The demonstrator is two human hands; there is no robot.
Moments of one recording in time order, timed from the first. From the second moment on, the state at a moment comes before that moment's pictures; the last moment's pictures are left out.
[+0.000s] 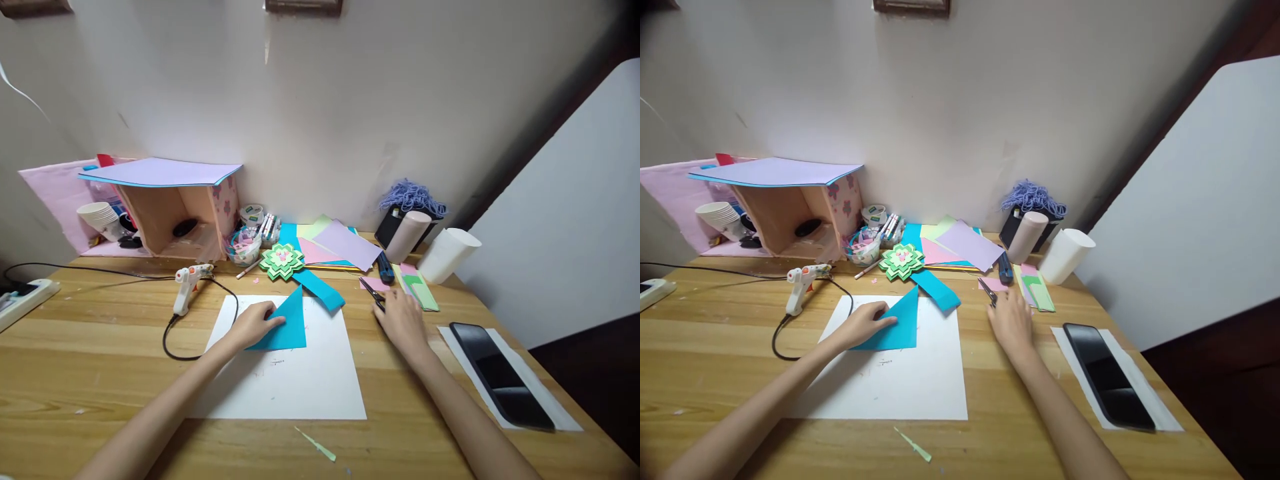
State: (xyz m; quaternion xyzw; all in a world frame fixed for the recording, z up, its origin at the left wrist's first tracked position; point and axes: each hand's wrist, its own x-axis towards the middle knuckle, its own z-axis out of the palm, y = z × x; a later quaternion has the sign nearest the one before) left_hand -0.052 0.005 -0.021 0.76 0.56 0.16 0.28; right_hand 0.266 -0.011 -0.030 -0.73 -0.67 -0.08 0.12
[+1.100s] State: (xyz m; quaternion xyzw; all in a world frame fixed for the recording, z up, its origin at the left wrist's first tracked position) left_hand -0.034 -0.033 -0.029 0.75 0.48 0.28 0.36; right_hand 0.159 0.000 -0.036 -0.48 -0.56 0.58 0.35
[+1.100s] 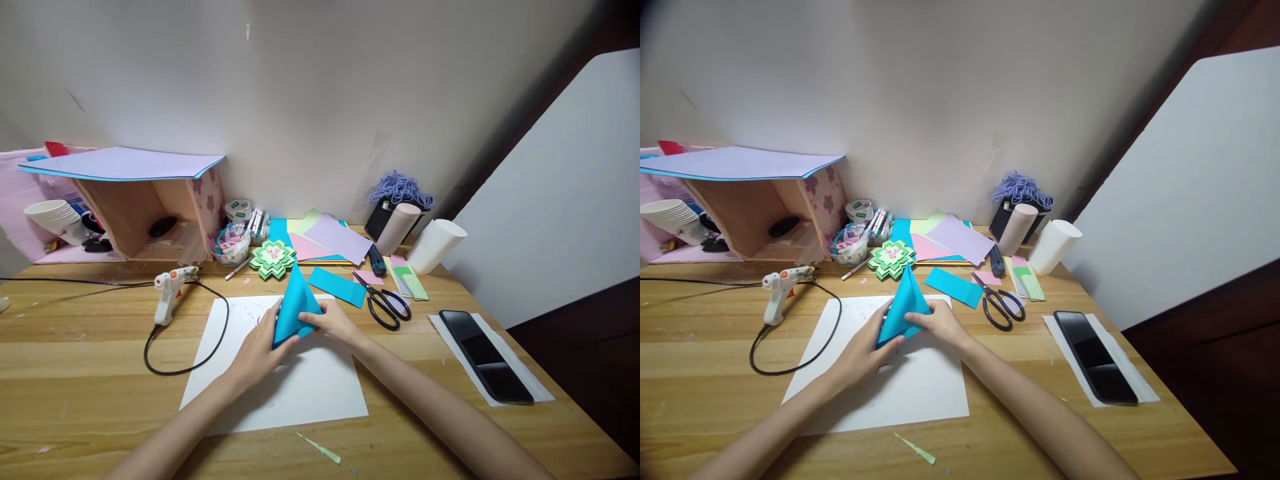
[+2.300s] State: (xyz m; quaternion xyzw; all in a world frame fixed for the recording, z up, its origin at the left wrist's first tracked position) left_hand -0.055 -0.012 -0.024 0.89 0.36 0.16 0.24; right_hand 0.219 -0.018 -0.033 -0.41 -0.86 0.19 0.22
